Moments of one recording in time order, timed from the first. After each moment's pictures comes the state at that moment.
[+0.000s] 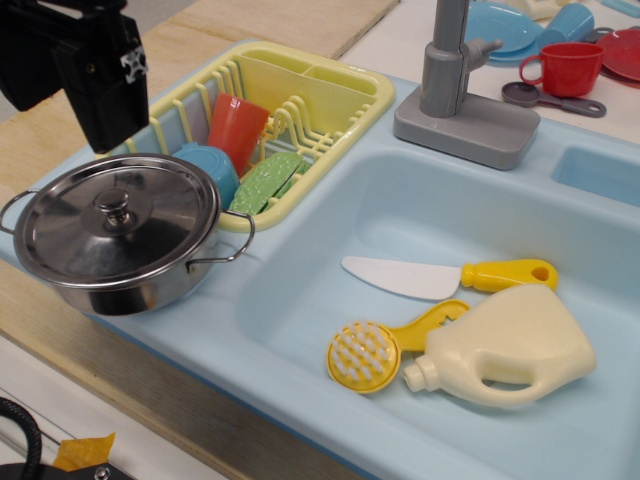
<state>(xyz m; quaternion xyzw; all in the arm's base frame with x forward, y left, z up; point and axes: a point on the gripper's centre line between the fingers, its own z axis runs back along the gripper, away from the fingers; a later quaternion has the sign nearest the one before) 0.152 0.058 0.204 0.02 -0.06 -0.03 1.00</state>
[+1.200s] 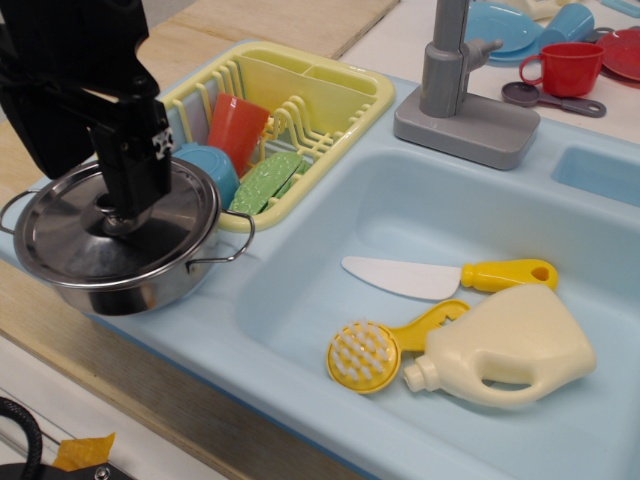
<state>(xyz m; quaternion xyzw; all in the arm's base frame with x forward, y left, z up) 0.153 0.057 0.165 0.00 -0.03 -0.02 1.00</state>
